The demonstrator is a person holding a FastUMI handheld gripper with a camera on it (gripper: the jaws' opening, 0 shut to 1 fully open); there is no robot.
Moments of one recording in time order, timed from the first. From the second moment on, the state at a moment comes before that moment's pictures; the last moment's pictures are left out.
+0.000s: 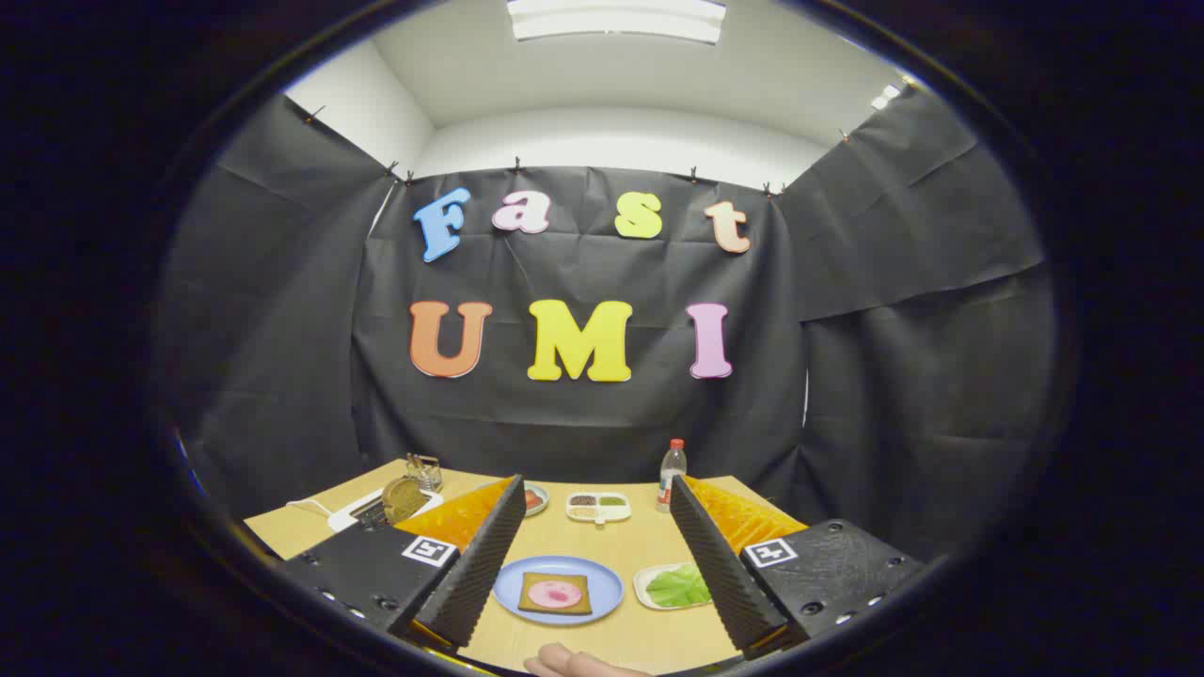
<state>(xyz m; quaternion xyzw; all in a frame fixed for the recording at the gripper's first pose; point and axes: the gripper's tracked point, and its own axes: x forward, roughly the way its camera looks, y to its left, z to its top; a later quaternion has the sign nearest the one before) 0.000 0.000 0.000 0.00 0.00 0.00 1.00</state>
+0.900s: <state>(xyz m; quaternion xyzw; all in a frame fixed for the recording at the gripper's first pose) 0.036 -0.038 -0.049 0.00 0.06 -0.03 1.00</state>
